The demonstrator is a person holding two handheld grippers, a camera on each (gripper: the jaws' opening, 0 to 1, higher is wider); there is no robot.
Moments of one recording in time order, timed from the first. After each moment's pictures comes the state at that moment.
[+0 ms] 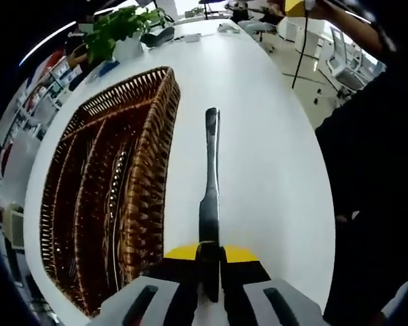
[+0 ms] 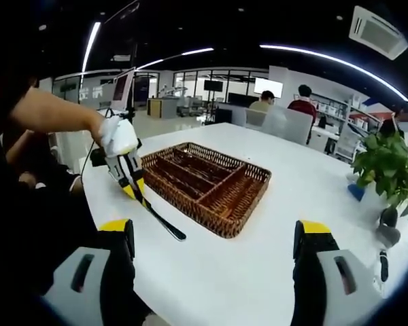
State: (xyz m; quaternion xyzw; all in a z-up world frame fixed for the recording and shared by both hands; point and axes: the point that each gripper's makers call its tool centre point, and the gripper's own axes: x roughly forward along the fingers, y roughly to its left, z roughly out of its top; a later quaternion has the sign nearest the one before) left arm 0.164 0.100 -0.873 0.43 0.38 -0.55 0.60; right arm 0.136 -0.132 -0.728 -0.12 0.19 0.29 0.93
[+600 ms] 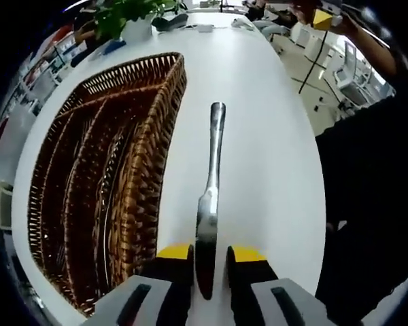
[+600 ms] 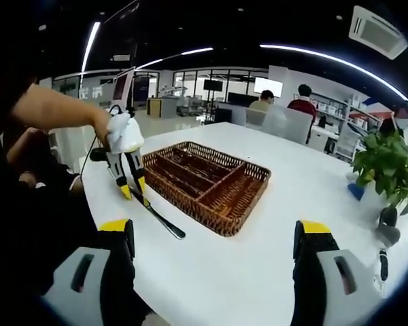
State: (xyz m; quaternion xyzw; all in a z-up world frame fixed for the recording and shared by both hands) left arm 0.166 0.102 -0.875 0.42 0.43 -0.54 0.59; right arm 0.135 -0.134 -0.730 -0.12 0.19 0.29 0.93
